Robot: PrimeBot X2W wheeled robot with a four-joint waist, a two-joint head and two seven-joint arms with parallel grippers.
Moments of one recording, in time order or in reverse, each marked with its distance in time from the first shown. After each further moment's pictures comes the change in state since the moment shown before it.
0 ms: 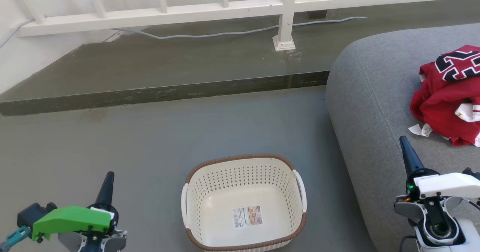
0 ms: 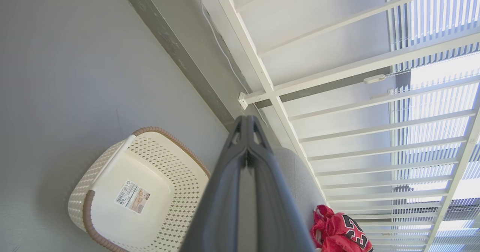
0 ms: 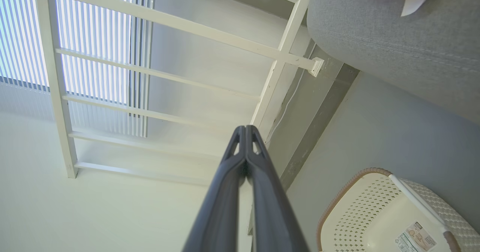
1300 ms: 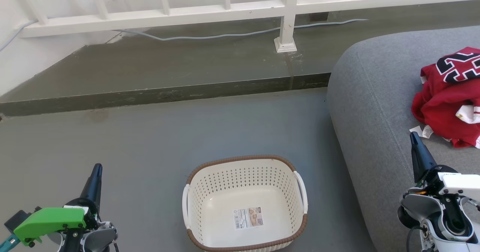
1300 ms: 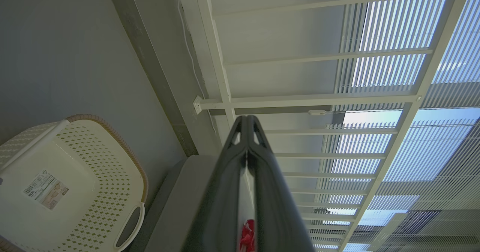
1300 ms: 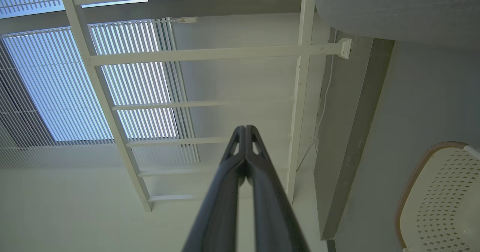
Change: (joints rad) left arm -0.019 -0.025 0.111 0.008 -0.299 -0.066 0.078; right arm -0.023 0.018 -0.082 0.014 0.334 0.012 0.079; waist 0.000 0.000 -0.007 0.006
